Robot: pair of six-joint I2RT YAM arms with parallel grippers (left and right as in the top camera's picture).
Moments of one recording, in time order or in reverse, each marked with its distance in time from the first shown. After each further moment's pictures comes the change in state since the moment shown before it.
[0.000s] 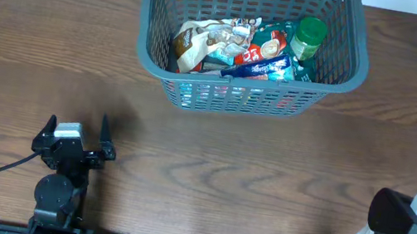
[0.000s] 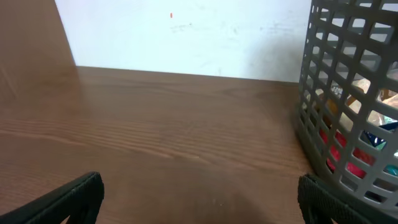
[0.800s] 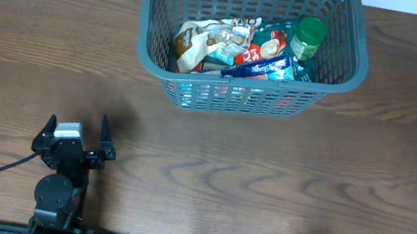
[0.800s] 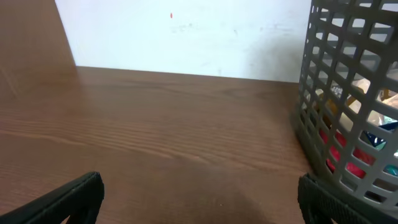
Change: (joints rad) left arm 0.000 0.000 0.000 0.000 0.000 0.000; right arm 0.247 -0.532 -0.005 0.000 0.001 0.003
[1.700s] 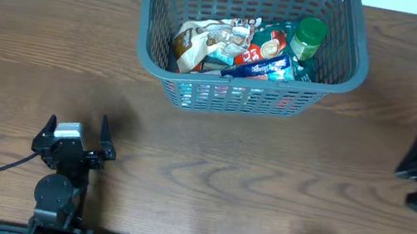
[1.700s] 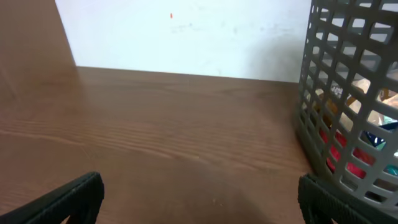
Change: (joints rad) left arm 0.000 0.000 0.000 0.000 0.000 0.000; right arm 0.004 -0.732 -1.185 0.737 -0.134 -0.206
